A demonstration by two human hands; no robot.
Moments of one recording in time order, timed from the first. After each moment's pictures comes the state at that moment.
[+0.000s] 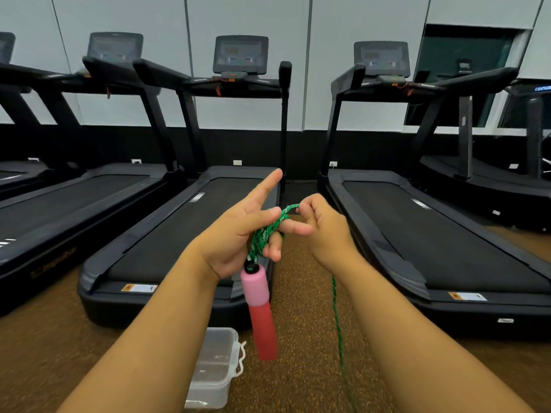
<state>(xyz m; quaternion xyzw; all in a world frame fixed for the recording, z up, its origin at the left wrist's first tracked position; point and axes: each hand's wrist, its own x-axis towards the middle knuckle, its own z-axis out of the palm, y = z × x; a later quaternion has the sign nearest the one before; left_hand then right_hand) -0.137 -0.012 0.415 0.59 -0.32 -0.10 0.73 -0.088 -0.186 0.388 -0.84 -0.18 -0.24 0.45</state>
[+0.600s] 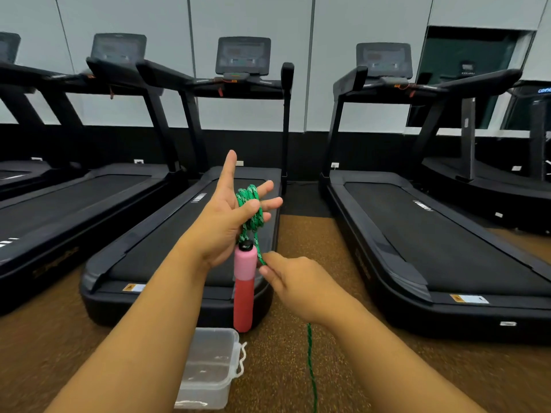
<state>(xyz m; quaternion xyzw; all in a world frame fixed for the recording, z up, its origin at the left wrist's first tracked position) -0.126 0.002 0.418 0.65 -0.26 0.10 0.71 -0.141 -0.163 0.363 -0.92 -0.33 -0.10 0.19</state>
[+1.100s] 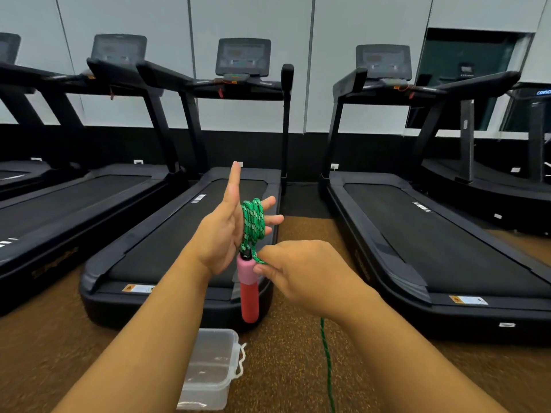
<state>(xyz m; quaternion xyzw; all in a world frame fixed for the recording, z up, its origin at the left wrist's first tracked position) -0.129 -0.002 0.408 0.62 -0.26 0.06 0.74 -0.153 -0.169 0.391 -0.87 -0.41 -0.28 0.05</state>
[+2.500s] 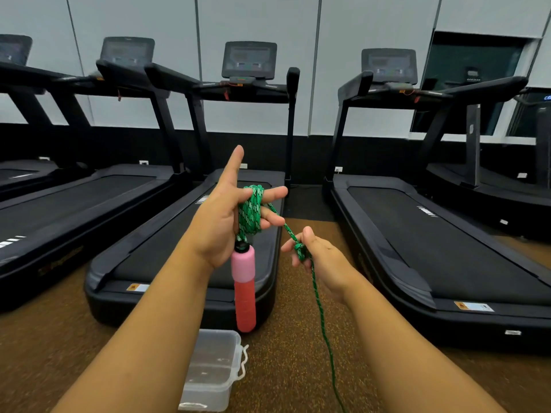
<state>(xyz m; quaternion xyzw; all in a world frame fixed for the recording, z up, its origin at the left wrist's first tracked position) -0.147 -0.001 0.434 0.60 -0.26 0.10 0.75 -0.100 -0.182 0.363 -0.78 -0.21 0.01 0.59</state>
